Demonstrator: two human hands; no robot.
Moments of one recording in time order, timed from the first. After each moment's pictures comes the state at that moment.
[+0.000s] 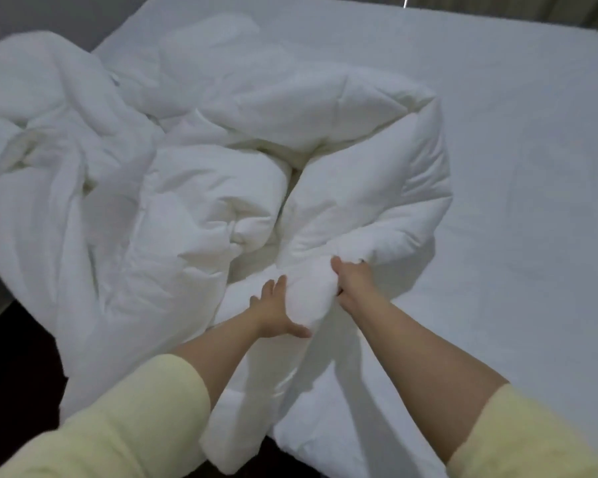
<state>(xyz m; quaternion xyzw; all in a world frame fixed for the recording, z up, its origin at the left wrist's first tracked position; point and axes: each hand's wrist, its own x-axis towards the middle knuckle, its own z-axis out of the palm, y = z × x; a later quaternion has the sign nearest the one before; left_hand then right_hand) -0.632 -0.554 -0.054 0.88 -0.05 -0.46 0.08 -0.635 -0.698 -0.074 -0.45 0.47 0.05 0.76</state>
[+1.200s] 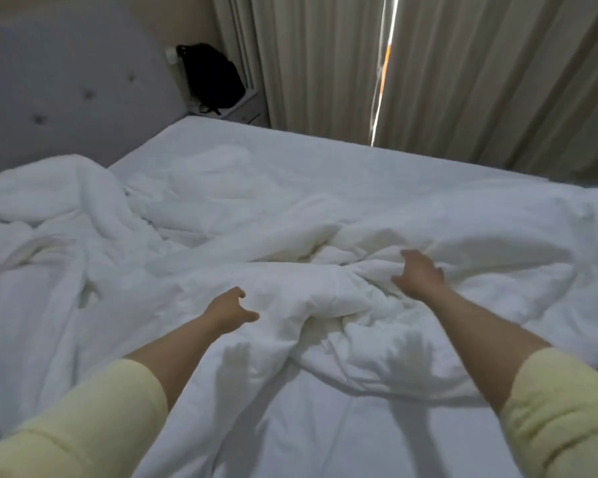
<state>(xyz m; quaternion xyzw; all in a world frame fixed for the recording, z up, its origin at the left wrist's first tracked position) -0.494 -0.624 0.101 0.93 0.03 -0.29 0.22 -0.535 -0.947 0.082 -0.94 0.26 0.10 0.19</state>
